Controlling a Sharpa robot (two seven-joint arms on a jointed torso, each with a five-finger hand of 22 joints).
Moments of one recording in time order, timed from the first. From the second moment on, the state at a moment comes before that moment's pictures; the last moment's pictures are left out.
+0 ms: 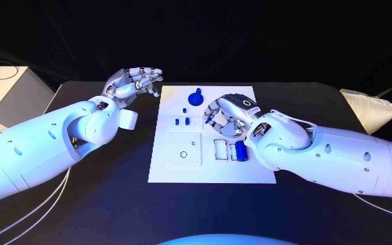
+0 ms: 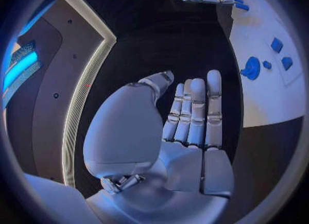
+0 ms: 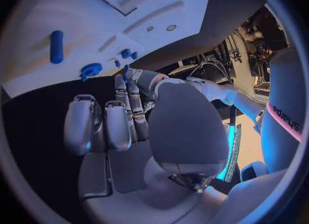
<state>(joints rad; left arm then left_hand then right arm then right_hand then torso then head) 1.00 -0.88 0.27 1.45 -0.20 -0.17 0.35 1.41 -0.22 0.47 0.15 0.20 0.90 0.18 0.25 0.35 0.94 0.12 0.53 0.19 0.97 0.05 1.20 0.45 0.18 0.93 0.14 0.89 0.65 1.18 -0.75 -0.12 1.66 -1.65 -0.56 -0.19 1.38 -0.21 0.68 0.02 0.23 1.11 0.12 0.27 0.35 1.26 0.08 0.07 0.07 1.46 -0.03 1.34 1.16 0.09 1.45 0.08 1.29 1.21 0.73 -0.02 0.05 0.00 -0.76</state>
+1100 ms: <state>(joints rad) 1.00 -0.86 0.27 1.45 -0.20 -0.20 0.34 1.41 -0.22 0.47 0.15 0.20 0.90 0.18 0.25 0.35 0.94 0.12 0.53 0.19 0.97 0.05 1.20 0.45 0.18 0.93 0.14 0.89 0.65 1.12 -0.63 -0.13 1.59 -1.69 -0.46 -0.25 1.37 -0.22 0.68 0.02 0.23 1.10 0.11 0.28 0.35 1.26 0.08 0.06 0.07 1.47 -0.03 1.34 1.16 0.09 1.45 0.07 1.28 1.21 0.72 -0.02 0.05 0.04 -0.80</state>
